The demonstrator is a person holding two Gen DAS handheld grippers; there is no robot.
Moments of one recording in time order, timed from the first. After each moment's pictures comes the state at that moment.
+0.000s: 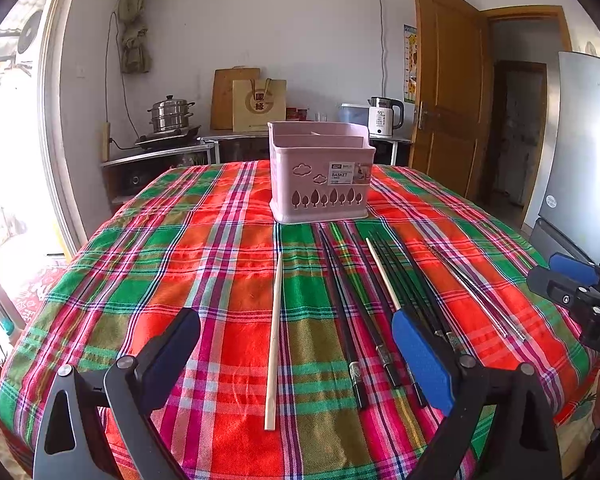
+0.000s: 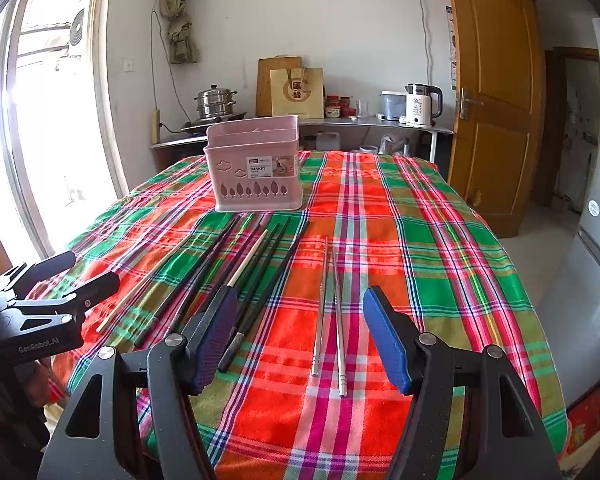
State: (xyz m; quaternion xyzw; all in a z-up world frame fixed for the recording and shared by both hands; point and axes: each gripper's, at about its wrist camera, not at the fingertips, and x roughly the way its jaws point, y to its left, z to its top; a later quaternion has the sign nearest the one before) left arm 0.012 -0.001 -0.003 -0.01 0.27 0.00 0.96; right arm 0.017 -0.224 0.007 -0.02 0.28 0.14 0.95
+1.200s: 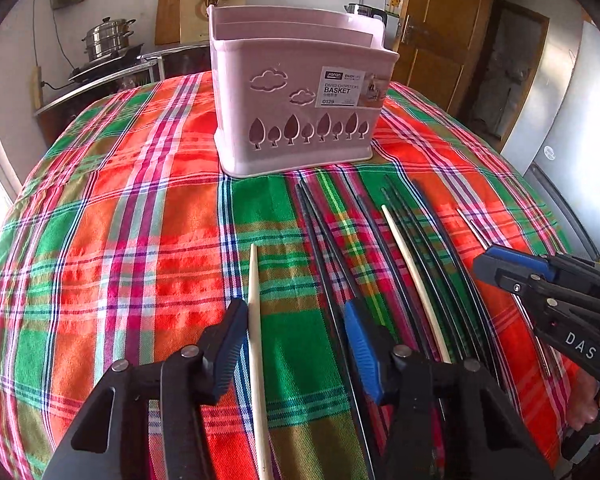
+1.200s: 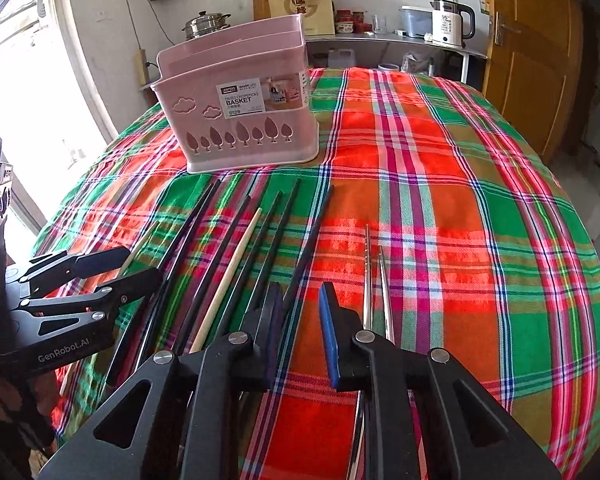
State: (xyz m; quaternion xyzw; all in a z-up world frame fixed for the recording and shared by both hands) left arm 0.171 -0.001 -0.047 -0.01 0.45 -0.09 0.89; right arm 0.158 -0.181 -0.034 -0.01 0.44 0.16 0.89
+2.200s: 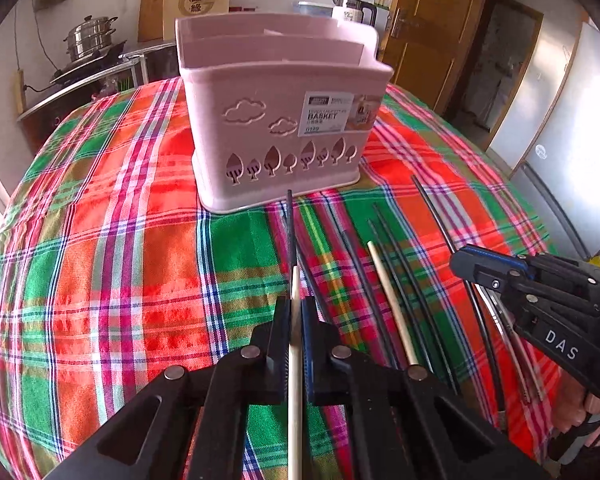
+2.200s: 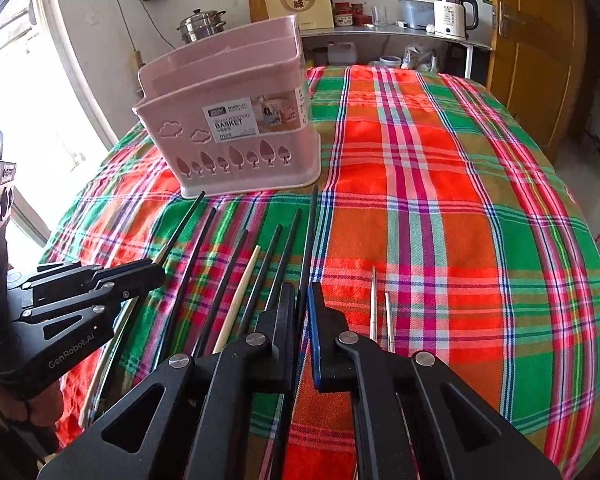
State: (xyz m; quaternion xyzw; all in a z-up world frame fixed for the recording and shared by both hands) left arm 0.200 -0.005 -0.023 -0.01 0.46 -0.12 0.88; right arm 0.190 -0.179 -0.020 0.01 0.44 0.16 0.88
